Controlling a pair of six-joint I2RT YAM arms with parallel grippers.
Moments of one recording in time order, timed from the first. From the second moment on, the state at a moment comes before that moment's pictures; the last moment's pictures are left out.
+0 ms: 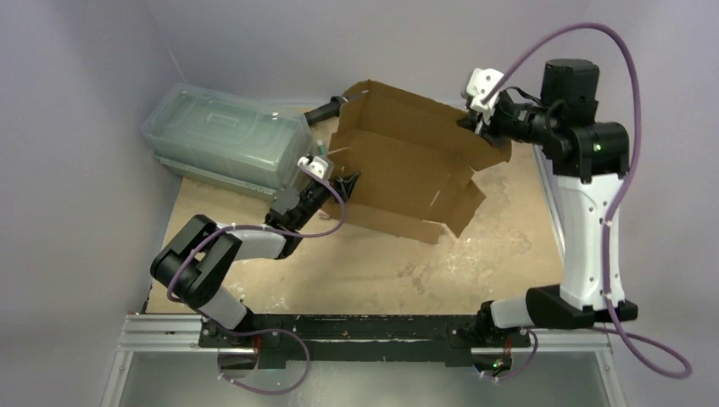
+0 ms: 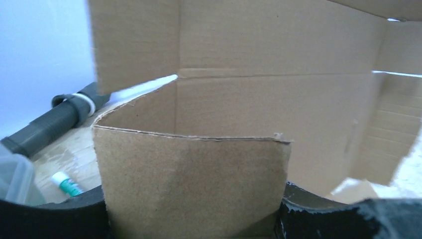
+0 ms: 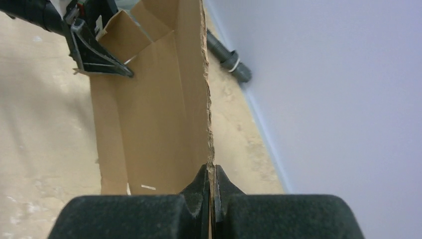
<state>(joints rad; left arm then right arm) -0.58 1.58 0.55 1.19 0.07 -0.04 0.14 1.43 2.12 -1.23 -0.66 -0.86</state>
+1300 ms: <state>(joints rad) -0.56 1.44 0.76 0.90 0.28 0.07 0.14 1.53 2.11 -1.40 -0.65 -0.99</state>
